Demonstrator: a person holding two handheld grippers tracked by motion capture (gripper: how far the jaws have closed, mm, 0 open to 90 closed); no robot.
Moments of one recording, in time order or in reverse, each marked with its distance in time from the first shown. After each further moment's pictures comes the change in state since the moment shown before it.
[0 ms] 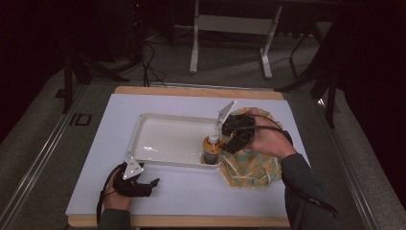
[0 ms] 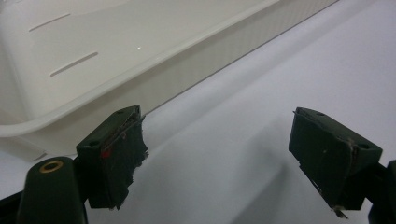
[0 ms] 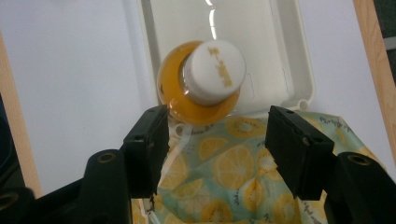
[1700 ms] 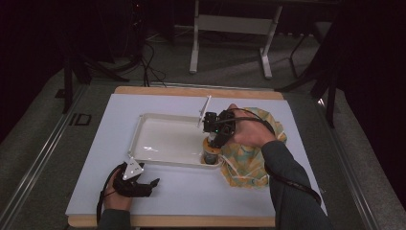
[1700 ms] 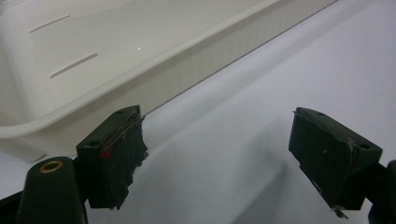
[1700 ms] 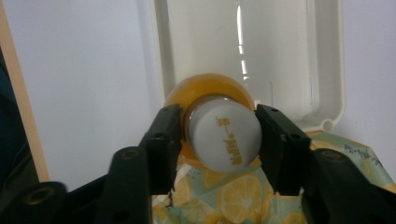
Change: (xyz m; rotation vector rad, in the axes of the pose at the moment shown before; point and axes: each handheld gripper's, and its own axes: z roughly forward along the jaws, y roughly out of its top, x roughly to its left) left arm 0.000 0.000 0.000 -0.004 0.001 0.005; right arm -0.009 0.042 0.029 0.130 0.099 -0.058
